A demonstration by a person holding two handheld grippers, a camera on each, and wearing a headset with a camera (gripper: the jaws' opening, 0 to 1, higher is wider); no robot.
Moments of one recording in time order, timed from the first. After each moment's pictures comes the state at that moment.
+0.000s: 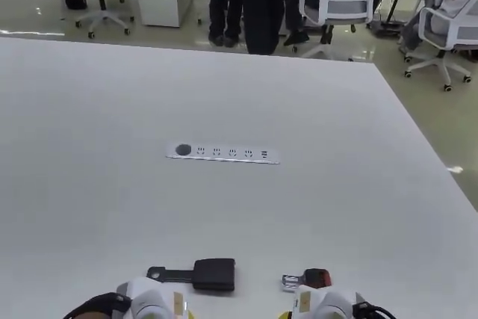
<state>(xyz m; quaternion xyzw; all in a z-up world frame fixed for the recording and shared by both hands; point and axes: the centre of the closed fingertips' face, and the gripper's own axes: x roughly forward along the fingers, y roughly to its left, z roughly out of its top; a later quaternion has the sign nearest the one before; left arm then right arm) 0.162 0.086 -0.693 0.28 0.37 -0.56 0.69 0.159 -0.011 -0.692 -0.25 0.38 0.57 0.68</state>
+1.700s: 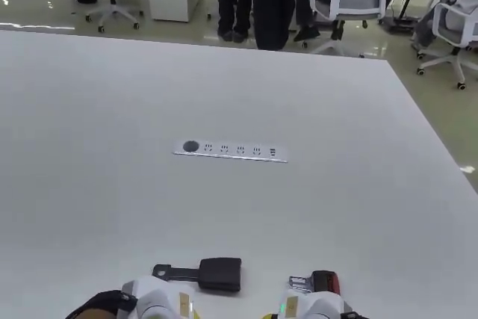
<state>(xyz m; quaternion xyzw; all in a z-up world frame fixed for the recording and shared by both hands) 0.165 0.091 -0.694 0.28 0.37 -0.56 0.69 0.160 0.026 -0.688 -0.22 0.35 0.59 0.70</state>
